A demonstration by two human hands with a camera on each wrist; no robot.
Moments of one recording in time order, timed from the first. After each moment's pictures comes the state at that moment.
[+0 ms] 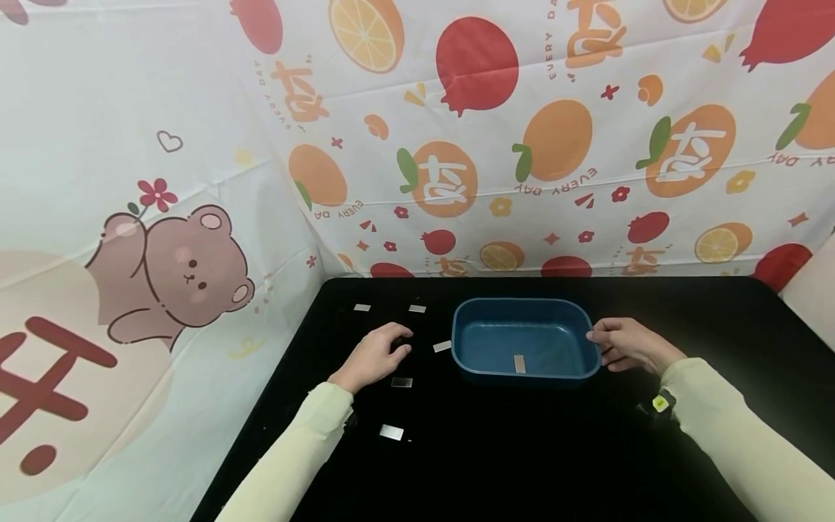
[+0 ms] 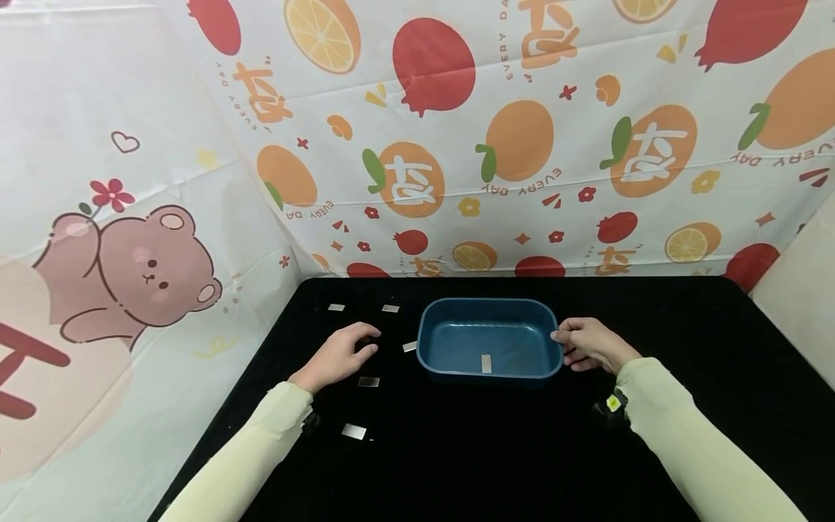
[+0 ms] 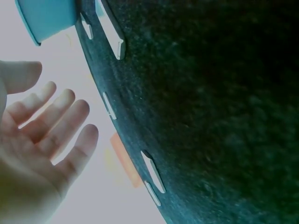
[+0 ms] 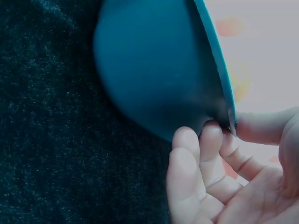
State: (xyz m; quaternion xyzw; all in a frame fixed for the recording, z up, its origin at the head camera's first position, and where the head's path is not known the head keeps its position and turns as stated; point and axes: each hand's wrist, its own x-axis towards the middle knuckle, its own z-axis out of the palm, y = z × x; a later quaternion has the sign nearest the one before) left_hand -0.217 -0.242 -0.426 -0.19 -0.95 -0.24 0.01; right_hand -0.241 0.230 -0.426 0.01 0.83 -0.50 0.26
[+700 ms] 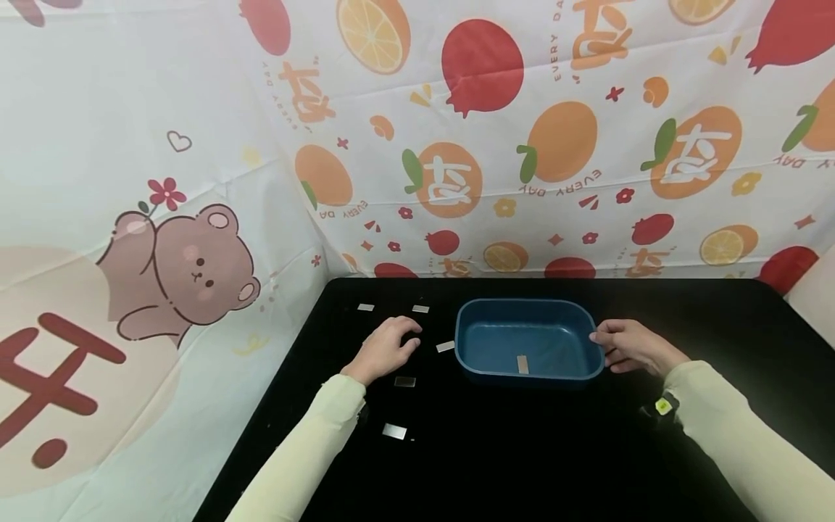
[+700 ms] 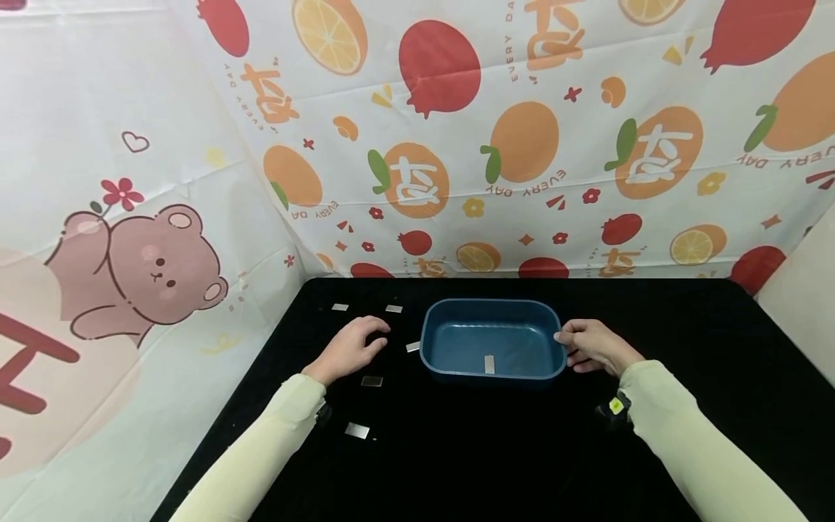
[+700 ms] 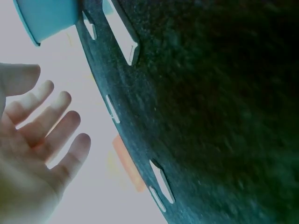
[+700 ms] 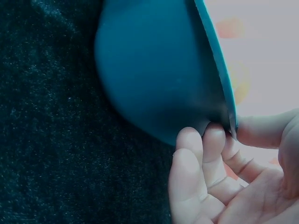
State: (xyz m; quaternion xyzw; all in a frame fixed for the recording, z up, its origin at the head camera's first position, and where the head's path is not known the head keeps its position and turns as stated) left_hand -0.227 -0.229 -0.424 -0.19 -0.96 -0.22 0.02; right_hand -0.240 0.231 -0.426 0.01 0.83 -0.50 0.26
